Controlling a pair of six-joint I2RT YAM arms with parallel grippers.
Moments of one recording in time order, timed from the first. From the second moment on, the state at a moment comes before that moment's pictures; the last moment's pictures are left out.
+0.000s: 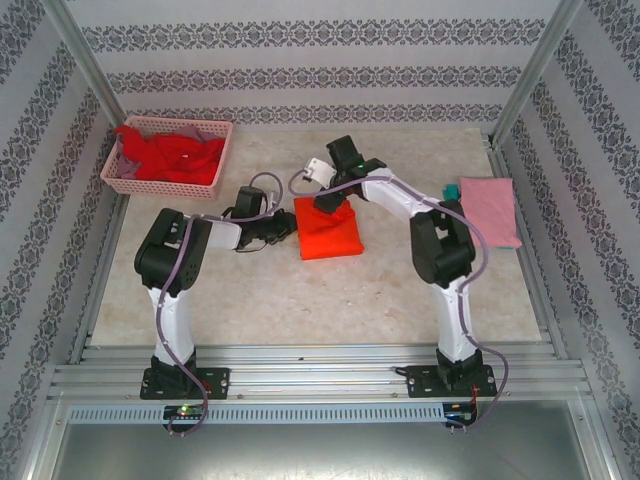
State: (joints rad) left arm -0.27 2.03 1.02 0.27 0.62 -0.83; right arm 0.46 2.14 1.75 -0.51 -0.11 -0.59
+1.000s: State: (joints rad) left arm -0.33 1.83 0.95 0.12 0.32 -0.92; right arm 0.32 2.09 1.47 -0.25 -0.24 0.06
